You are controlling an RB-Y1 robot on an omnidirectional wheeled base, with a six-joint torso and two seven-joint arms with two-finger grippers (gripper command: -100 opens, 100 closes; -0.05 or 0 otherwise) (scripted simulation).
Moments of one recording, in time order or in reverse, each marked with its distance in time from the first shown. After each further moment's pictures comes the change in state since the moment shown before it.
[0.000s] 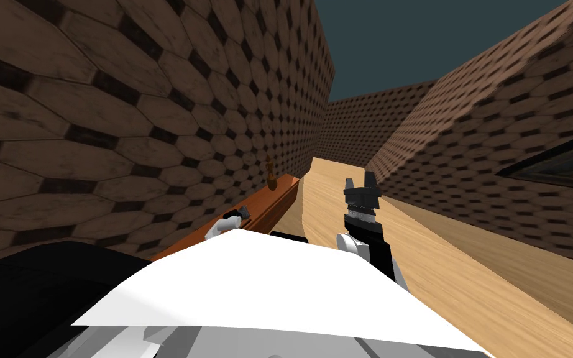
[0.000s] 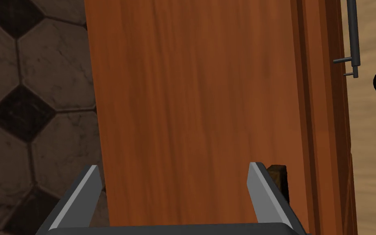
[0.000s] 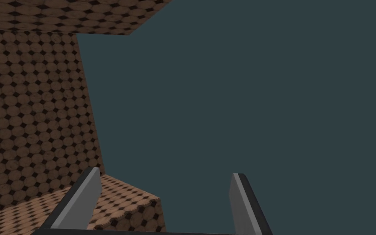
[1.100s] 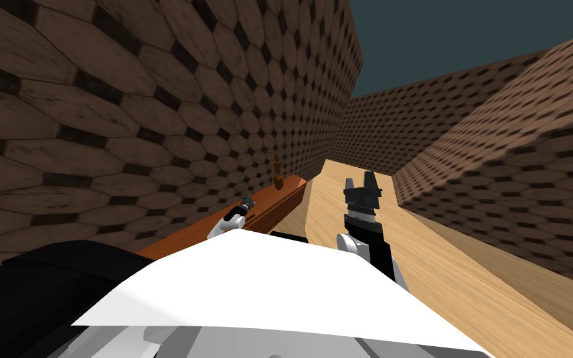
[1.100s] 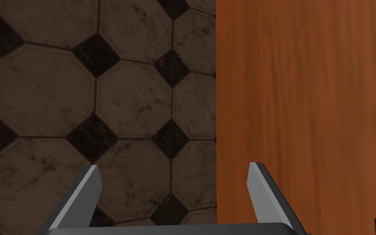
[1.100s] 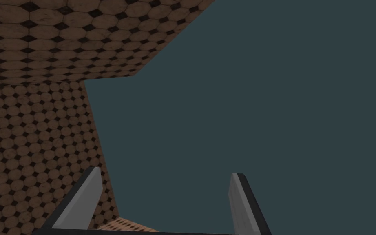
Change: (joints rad) left arm 0.067 -0.050 -0.074 -0.240 -0.081 -0.305 -0.133; right arm 0.000 0.000 0.000 0.000 0.000 0.000 0.000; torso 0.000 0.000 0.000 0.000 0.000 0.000
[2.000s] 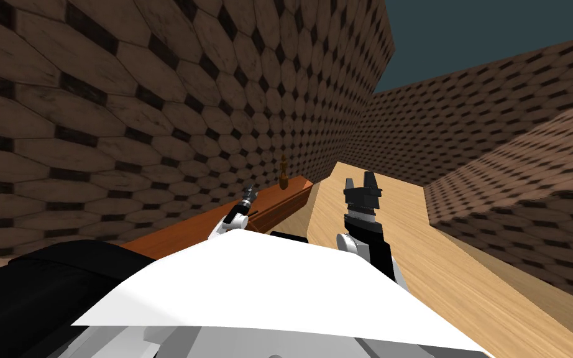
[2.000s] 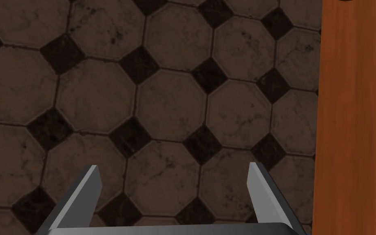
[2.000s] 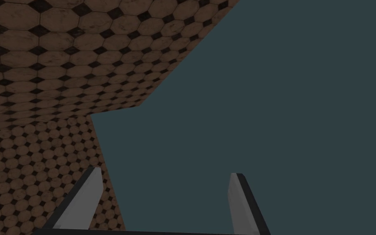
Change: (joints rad) left arm 0.037 -0.047 -0.054 -0.174 -0.073 -0.217 -0.106; right arm 0.000 0.000 0.000 0.000 0.000 0.000 0.000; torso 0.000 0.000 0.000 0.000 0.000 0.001
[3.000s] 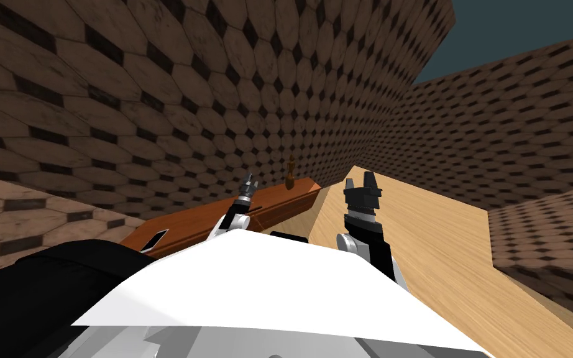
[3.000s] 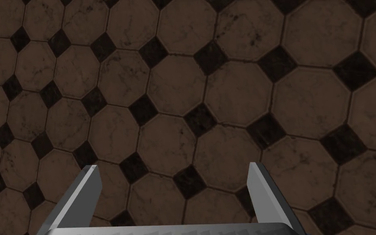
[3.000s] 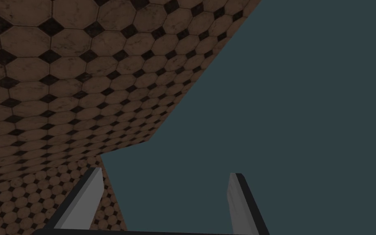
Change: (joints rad) left arm 0.046 -0.042 -0.059 -0.203 -0.081 -0.254 -0.121; right arm 0.000 0.000 0.000 0.000 0.000 0.000 0.000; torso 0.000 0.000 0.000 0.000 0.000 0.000
